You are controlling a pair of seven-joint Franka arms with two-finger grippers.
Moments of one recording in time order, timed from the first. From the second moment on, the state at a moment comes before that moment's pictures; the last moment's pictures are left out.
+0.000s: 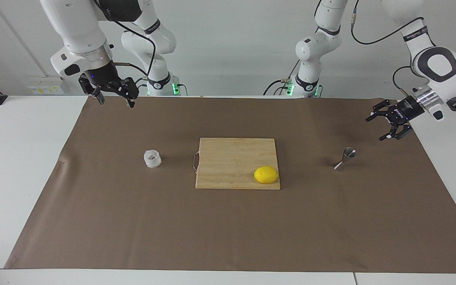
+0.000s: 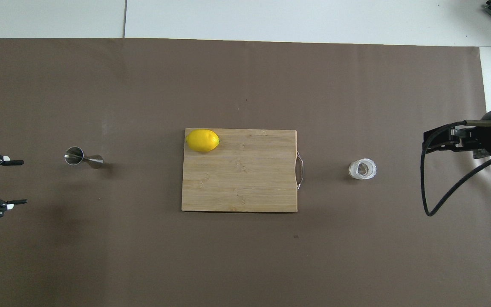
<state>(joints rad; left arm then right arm) 0.48 -0.02 -0.03 -2.13 -0.67 1.78 -1.00 -0.08 -0.03 0.13 -1.60 -0.01 1.53 0.18</state>
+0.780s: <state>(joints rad) 0.51 0.21 -0.03 -1.99 -0.77 1.64 -0.95 -0.08 -0.03 0.13 -1.60 -0.01 1.53 0.18</state>
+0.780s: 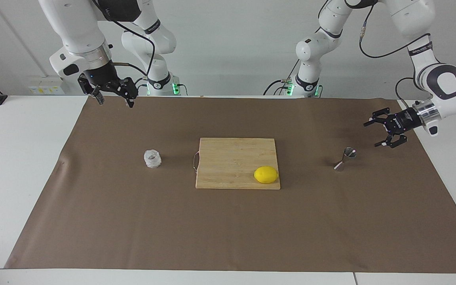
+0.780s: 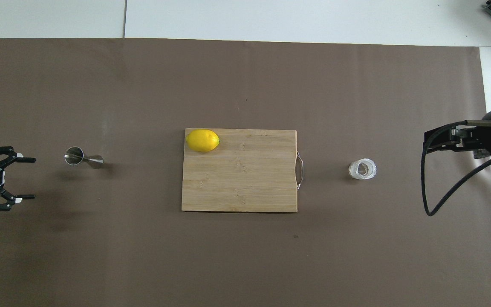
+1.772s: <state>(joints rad) 0.37 0.38 -0.04 -1.95 -0.92 1.74 -0.86 -0.09 -0.03 0.13 -1.60 -0.01 1.53 0.18</state>
